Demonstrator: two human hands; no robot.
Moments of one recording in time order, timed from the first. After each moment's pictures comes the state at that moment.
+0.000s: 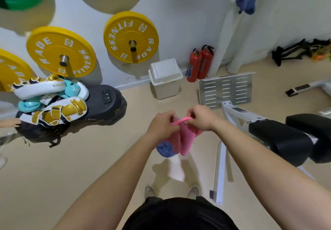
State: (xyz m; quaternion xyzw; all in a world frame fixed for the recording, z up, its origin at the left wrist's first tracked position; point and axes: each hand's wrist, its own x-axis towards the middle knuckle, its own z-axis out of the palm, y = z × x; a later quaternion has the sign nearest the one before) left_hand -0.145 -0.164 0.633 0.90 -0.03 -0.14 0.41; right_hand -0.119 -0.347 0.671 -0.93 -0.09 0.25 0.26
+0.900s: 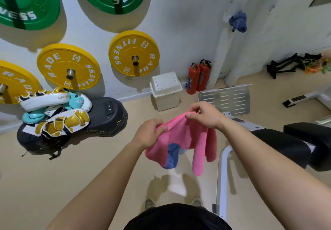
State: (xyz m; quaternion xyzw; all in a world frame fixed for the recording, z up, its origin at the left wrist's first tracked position) left_hand -0.156 -0.111 0.647 0.93 -0.10 -0.12 0.32; right_hand -0.123 -0.359 0.706 -0.90 -0.13 0.14 0.39
